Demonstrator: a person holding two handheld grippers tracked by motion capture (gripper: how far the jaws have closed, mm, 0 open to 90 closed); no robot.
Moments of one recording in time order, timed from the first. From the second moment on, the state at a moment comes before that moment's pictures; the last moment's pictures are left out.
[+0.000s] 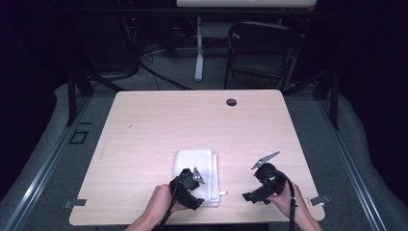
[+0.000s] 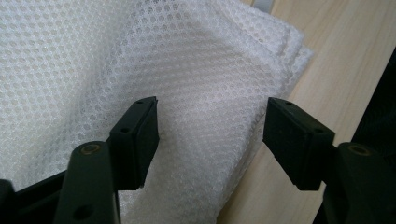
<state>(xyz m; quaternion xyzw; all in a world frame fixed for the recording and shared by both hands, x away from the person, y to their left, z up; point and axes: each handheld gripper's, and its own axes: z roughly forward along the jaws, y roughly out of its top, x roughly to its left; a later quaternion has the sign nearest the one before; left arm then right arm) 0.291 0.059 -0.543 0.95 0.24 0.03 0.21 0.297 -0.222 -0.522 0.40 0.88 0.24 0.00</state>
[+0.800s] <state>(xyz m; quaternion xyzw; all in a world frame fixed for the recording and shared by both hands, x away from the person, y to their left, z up) 0.301 0.069 -0.548 0.94 0.26 0.02 0.22 0.296 -0.217 -0.523 0.39 0.89 0.23 0.00</state>
